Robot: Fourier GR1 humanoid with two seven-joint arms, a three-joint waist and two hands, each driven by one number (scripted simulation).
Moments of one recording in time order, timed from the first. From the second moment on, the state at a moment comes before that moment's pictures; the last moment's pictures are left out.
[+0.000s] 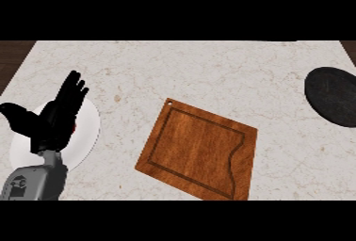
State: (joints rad) left arm -0.20 0.16 0.08 -1.57 0.10 0.06 0.24; right arm -0.51 -0.68 -0.48 -1.11 0.76 0.18 -0.50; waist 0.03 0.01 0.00
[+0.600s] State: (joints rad) left arm -0.24 0.15 0.08 -1.56 0.10 0.06 0.26; right arm -0.70 -0.69 -0.43 -0.51 0.86 -0.08 -0.80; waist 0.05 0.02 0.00
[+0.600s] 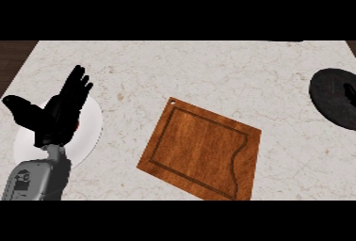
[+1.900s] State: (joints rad) left arm -0.21 0.15 0.08 -1.58 0.11 0.05 0.24; right arm -0.78 -0.90 -0.68 -0.08 0.64 0.34 -0.83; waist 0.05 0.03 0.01
